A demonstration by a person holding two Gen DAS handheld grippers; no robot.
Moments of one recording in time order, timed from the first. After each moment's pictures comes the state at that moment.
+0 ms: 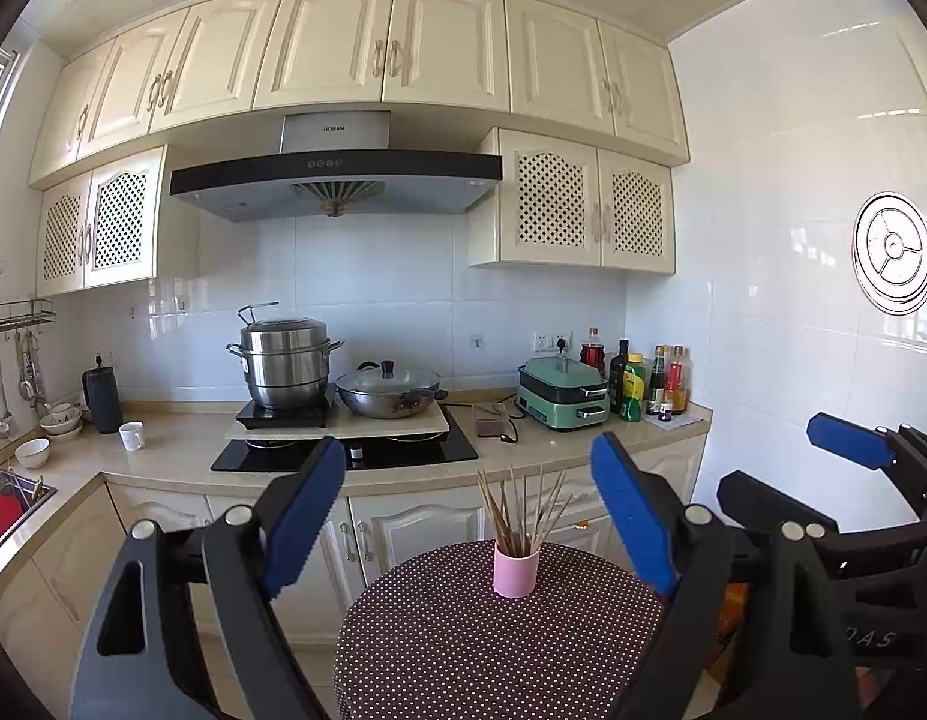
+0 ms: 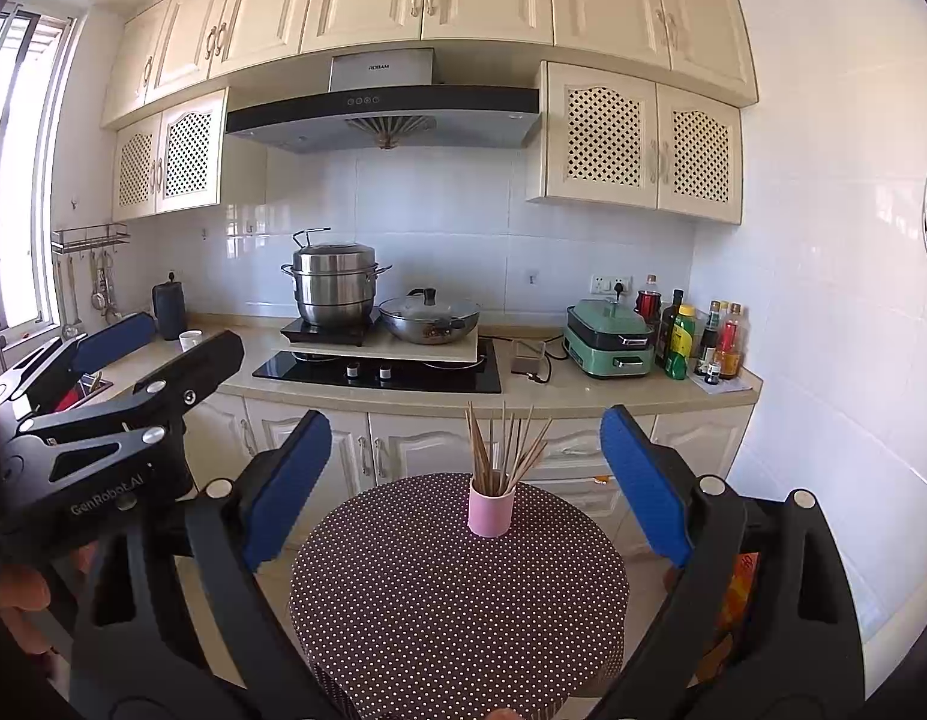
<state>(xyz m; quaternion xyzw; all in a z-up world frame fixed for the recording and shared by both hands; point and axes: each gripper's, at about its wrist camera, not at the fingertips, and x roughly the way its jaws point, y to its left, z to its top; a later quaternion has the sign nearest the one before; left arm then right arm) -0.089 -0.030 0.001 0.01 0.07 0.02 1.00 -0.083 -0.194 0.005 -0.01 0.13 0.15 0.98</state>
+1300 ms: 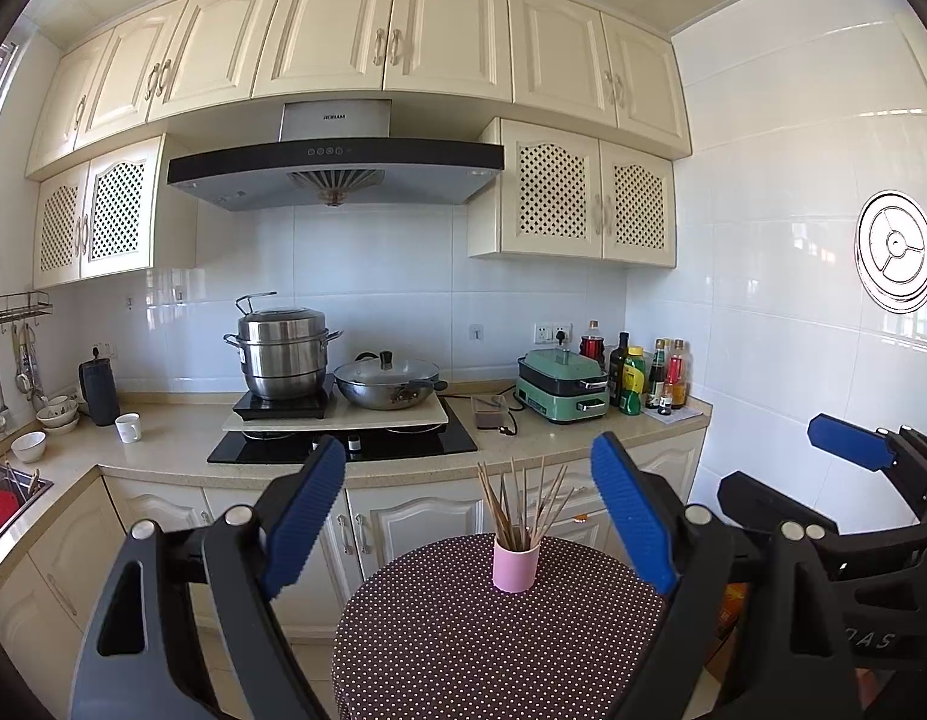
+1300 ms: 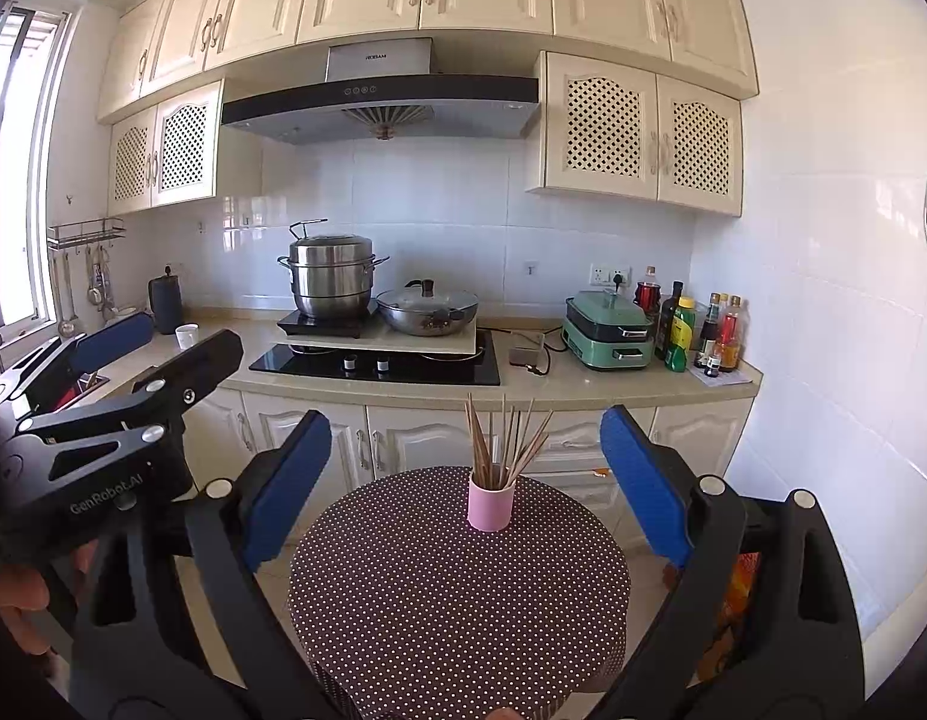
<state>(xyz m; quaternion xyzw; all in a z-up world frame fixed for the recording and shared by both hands) -0.080 -0.021 -0.005 0.01 0.08 0.01 1.00 -0.075 -0.191 -0.005 -0.01 0.14 0.15 0.98</state>
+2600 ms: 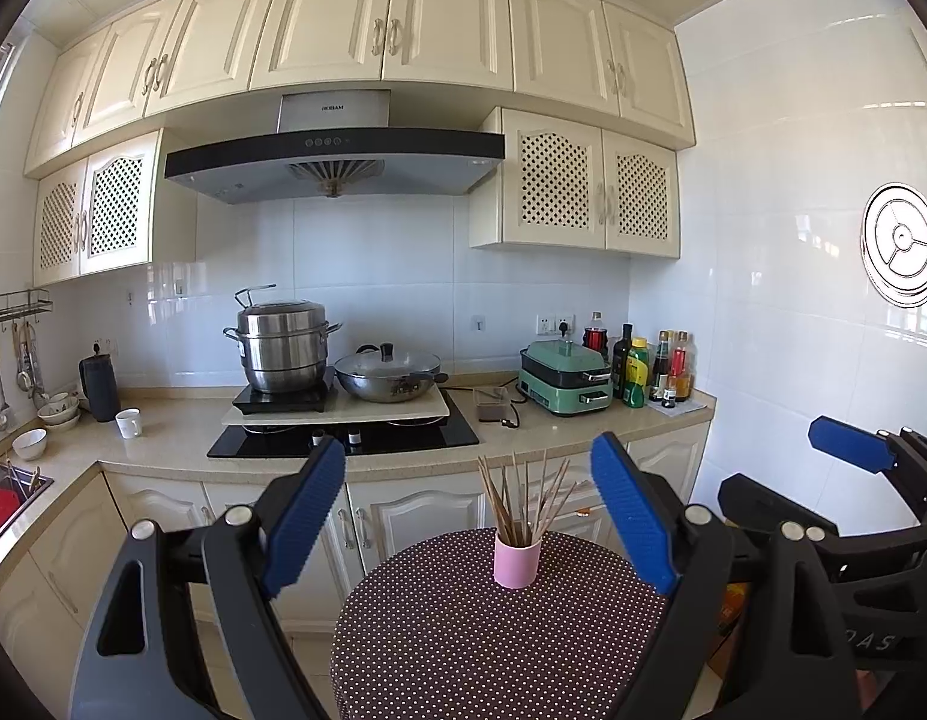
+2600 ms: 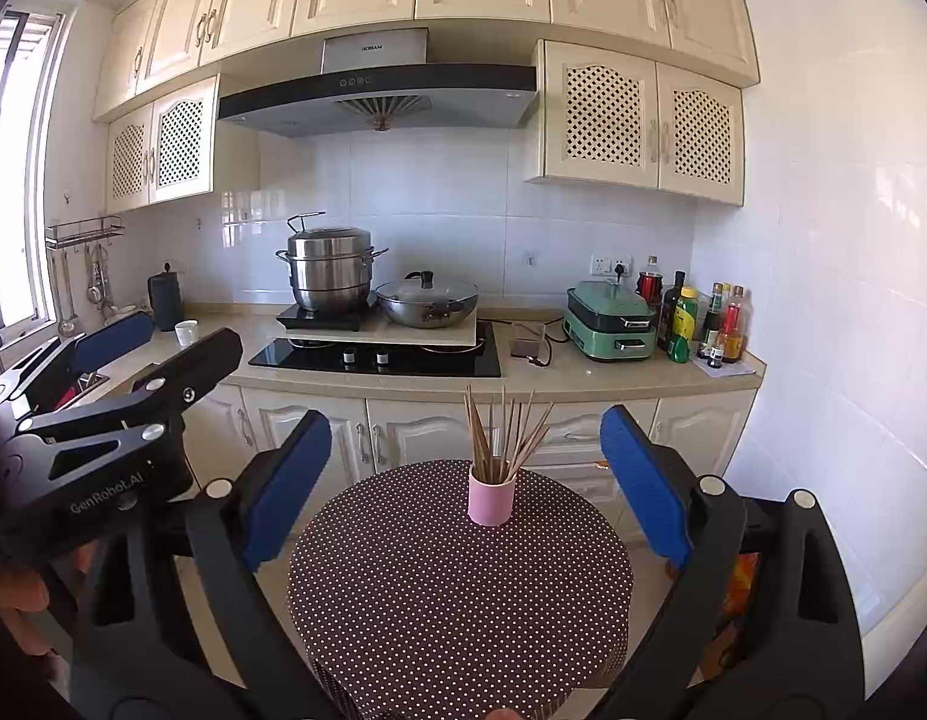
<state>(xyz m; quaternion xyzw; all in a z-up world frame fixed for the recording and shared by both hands) -0.067 -0.017 -0.010 0.01 0.09 0.01 1.00 -0.064 -0.191 -0.009 -0.01 0.15 0.15 0.98</state>
